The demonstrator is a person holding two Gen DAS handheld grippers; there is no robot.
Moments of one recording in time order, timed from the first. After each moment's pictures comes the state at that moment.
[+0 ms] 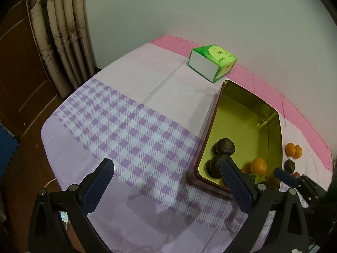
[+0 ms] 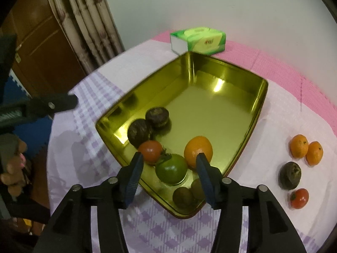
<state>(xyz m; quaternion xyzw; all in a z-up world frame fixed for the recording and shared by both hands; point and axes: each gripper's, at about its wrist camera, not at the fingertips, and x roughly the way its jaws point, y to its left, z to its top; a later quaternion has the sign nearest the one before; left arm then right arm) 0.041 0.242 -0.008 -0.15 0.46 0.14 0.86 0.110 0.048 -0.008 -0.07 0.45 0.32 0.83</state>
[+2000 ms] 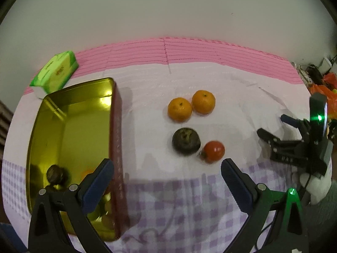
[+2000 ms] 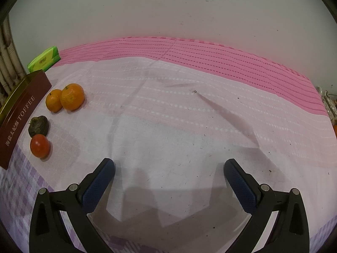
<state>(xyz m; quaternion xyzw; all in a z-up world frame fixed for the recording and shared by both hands) 0.142 -0.042 -0.038 0.05 0.51 -0.11 0.85 0.160 -0.269 -0.078 -0.02 0.45 0.04 0.89</state>
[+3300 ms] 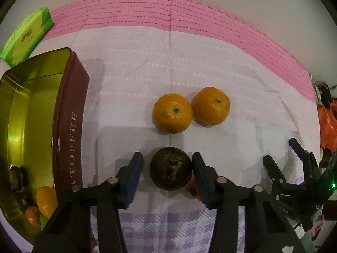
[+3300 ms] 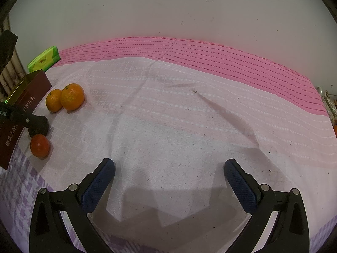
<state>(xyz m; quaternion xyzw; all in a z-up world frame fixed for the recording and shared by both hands) 0.216 -0.061 -0.091 -0.03 0.63 -0.10 0.77 0.162 -0.268 -0.077 -0.02 0.45 0.03 0.89</state>
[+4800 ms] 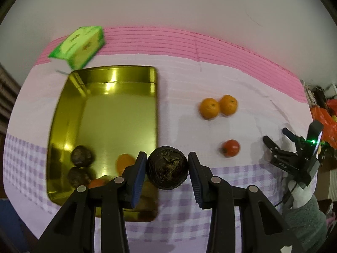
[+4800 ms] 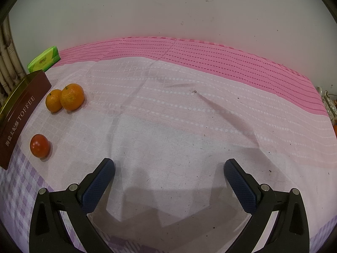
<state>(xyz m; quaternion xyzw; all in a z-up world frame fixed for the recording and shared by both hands) 0.149 0.031 -0.019 -0.02 0.56 -0.08 0.82 0.161 -0.267 -0.077 -0.02 0.45 0.03 0.89</state>
